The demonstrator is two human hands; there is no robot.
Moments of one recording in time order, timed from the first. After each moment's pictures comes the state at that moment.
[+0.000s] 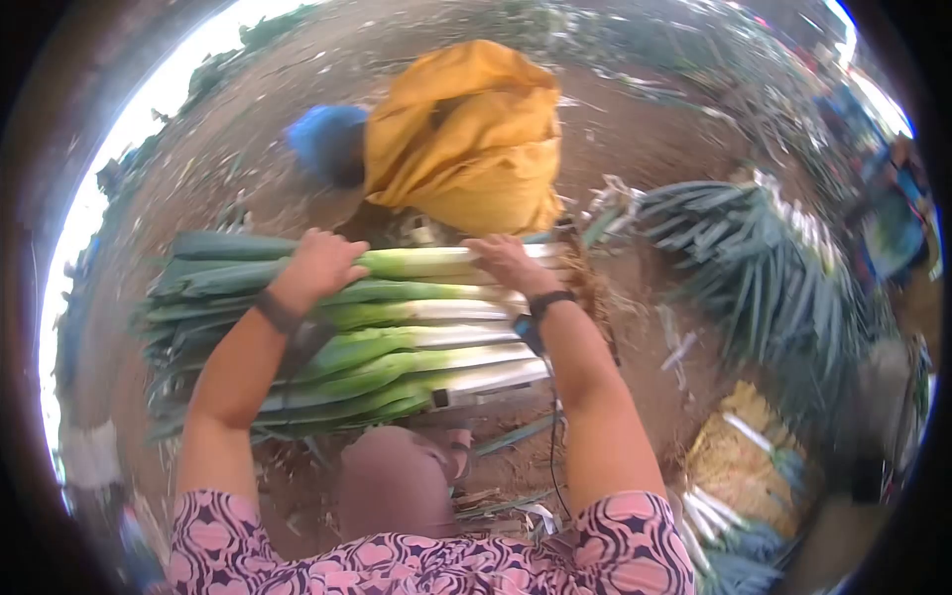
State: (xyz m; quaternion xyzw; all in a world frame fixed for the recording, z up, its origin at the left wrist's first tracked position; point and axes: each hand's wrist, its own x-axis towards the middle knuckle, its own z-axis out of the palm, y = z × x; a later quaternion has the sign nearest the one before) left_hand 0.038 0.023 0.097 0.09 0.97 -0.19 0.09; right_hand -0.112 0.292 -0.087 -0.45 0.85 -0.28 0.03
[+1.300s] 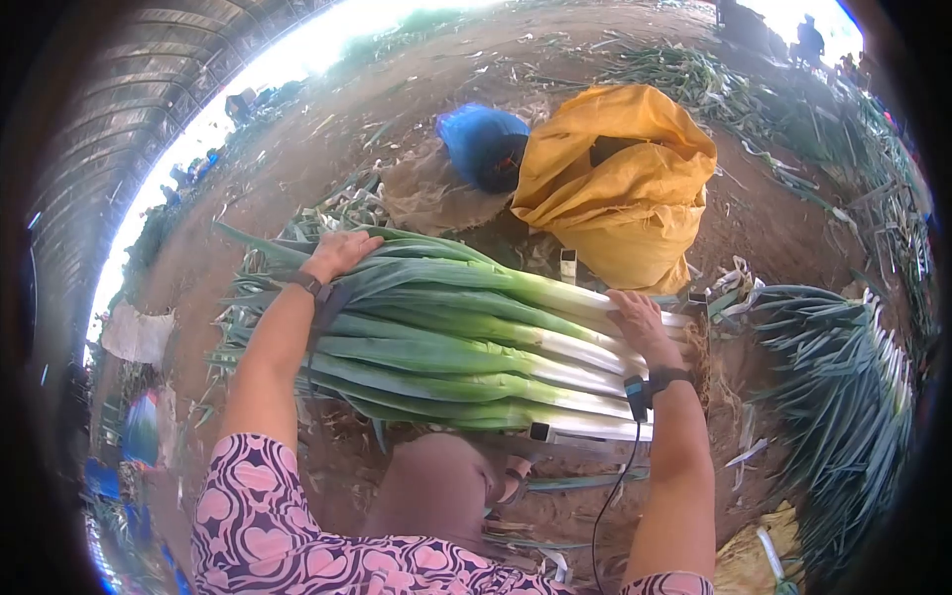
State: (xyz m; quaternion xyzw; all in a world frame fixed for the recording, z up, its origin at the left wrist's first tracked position) left_hand 0.133 -0.169 0.110 -0.22 0.97 -0.08 0.11; right_hand -0.104 0.299 -0.073 -0.41 0.87 -0.26 0.05
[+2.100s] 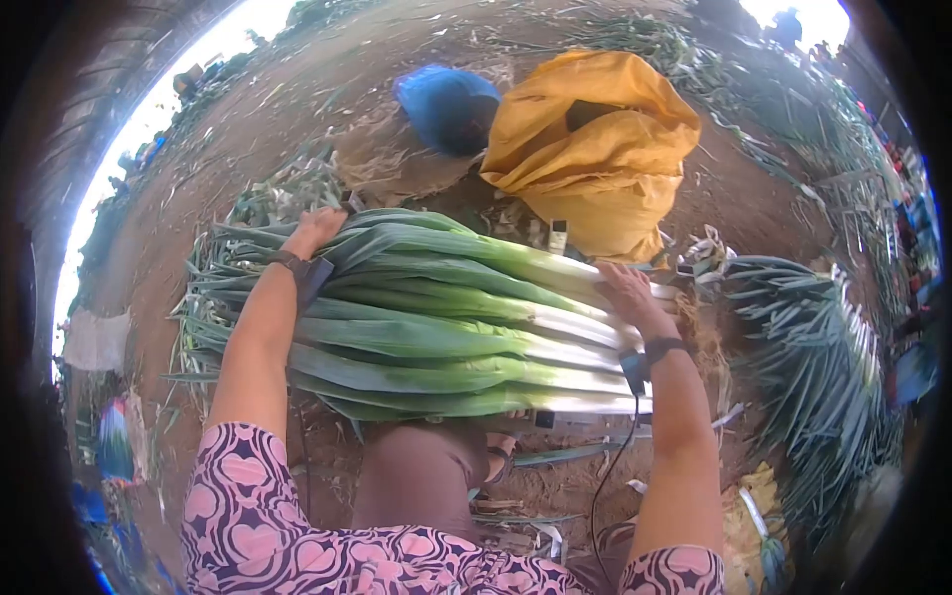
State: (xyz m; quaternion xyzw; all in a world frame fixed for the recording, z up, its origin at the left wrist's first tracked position) left_hand 0.109 -0.245 0.019 -0.22 0.96 -0.10 0.12; right_hand -0.110 0.295 -0.075 -0.41 0.89 -0.20 0.10
